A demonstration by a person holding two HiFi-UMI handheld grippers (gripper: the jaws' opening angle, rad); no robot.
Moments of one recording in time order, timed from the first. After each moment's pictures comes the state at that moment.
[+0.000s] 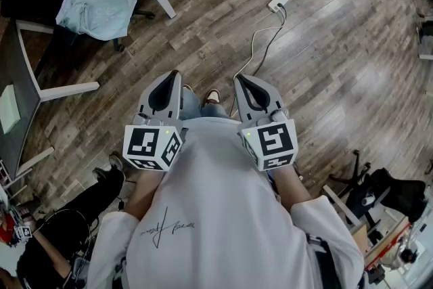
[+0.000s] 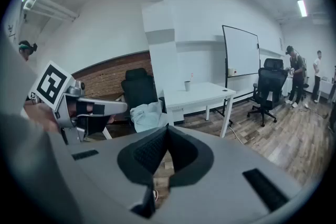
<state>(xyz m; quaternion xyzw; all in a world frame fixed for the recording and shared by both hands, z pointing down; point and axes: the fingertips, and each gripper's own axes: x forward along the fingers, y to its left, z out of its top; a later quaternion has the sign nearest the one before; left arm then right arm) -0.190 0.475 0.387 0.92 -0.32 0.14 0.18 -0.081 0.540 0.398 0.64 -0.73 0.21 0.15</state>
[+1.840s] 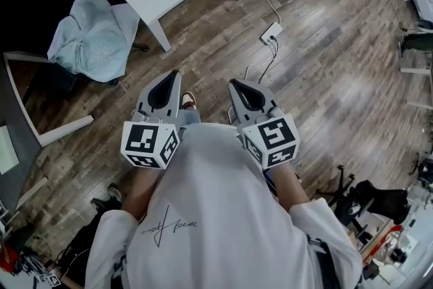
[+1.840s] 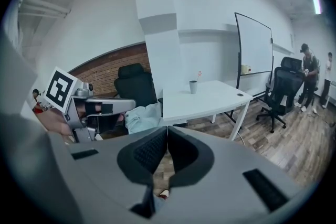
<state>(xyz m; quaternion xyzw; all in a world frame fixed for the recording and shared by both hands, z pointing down) -0.170 0.248 0.376 0.93 -0.29 0.11 0.19 -0.077 0.319 0.383 0.61 -0.73 0.23 0.18</state>
